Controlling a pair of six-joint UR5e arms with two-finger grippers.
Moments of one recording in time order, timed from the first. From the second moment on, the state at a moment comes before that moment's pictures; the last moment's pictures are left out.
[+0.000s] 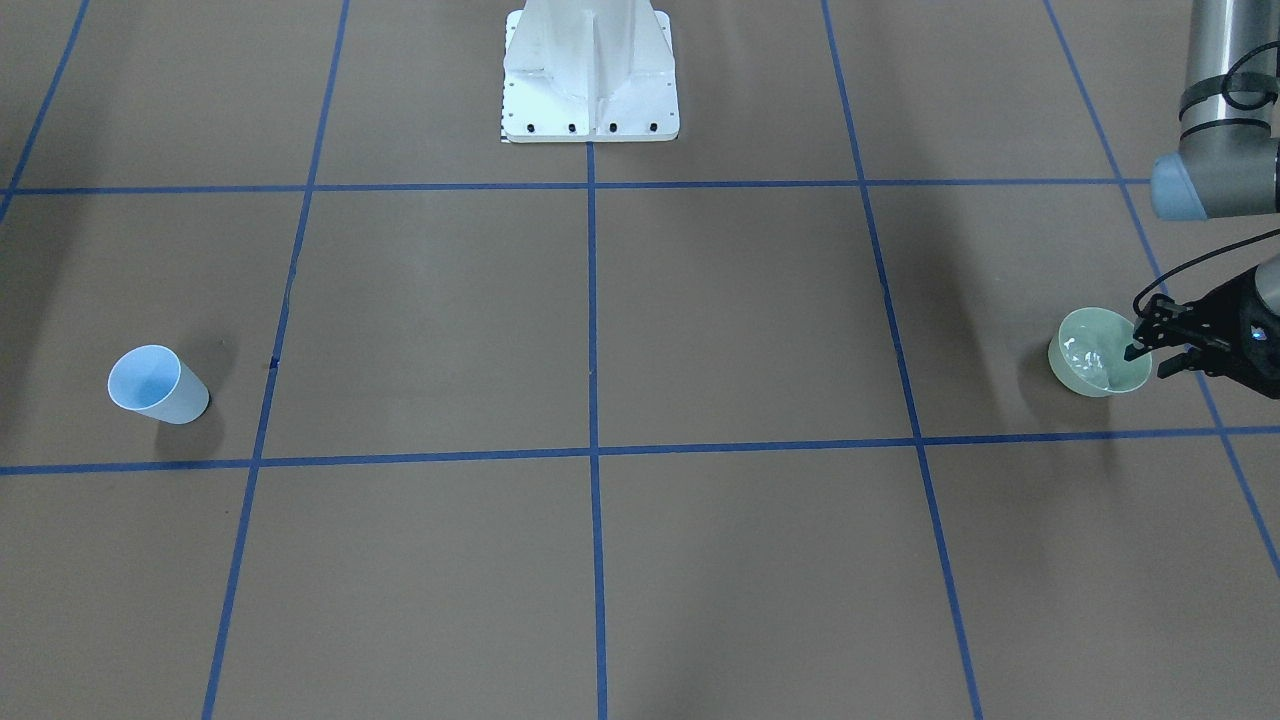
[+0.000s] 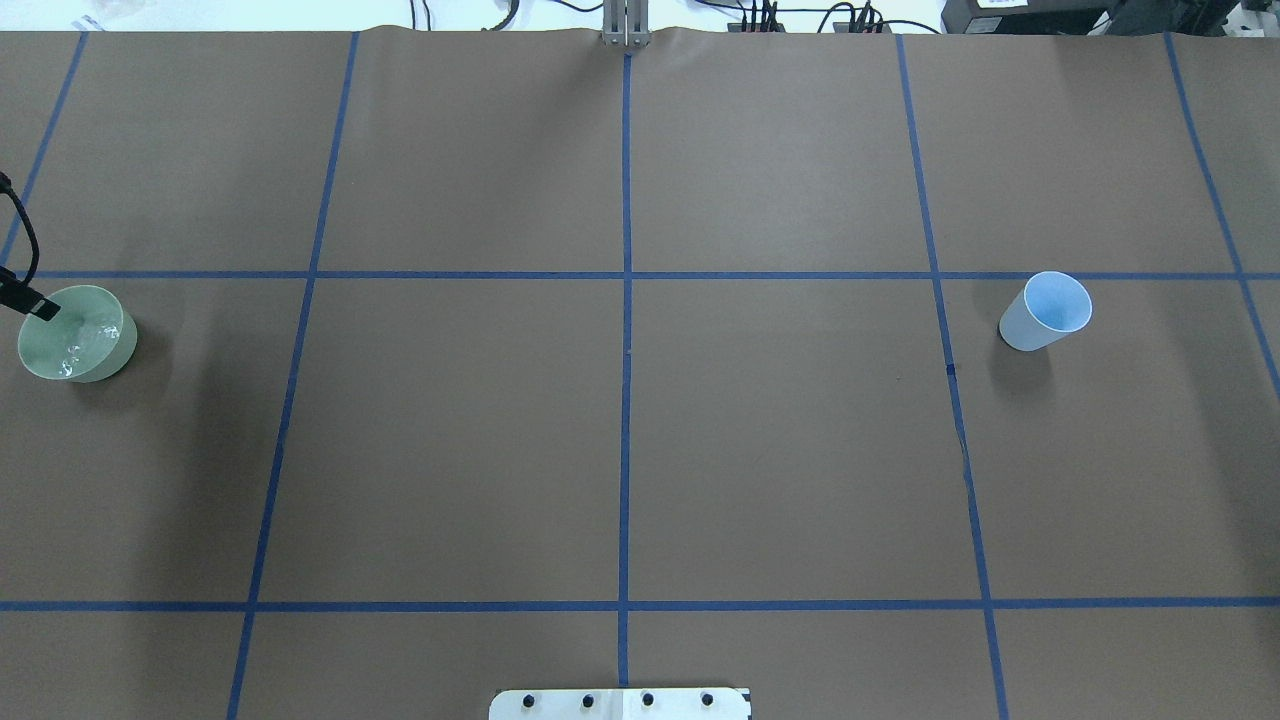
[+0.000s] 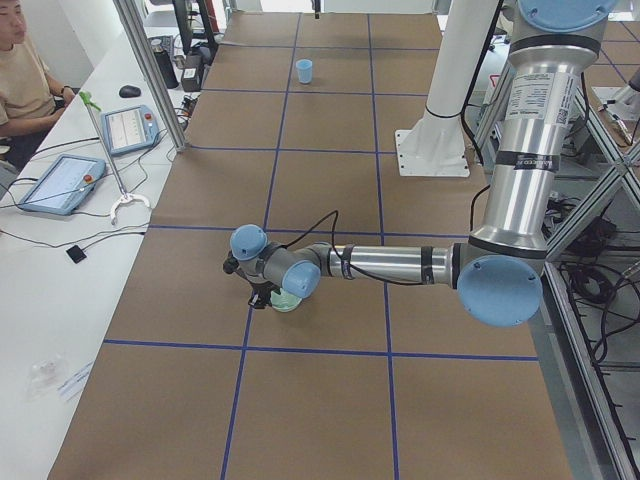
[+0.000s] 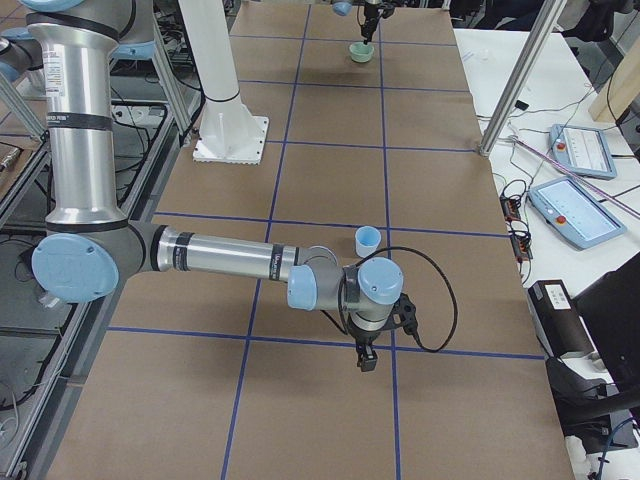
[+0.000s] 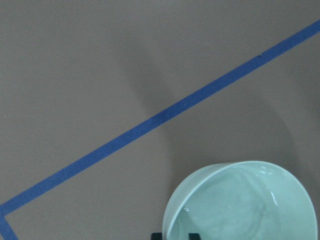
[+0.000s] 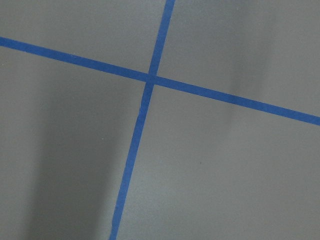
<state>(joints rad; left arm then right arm) -1.22 -1.70 -1.38 -2.01 -2.38 0.02 1.52 -1.57 1.48 -1.48 2.30 -0.19</state>
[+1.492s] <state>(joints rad) -1.63 -1.71 -1.49 -1.61 -2.32 0.25 1.52 -1.57 1.48 -1.48 2.30 -0.19</state>
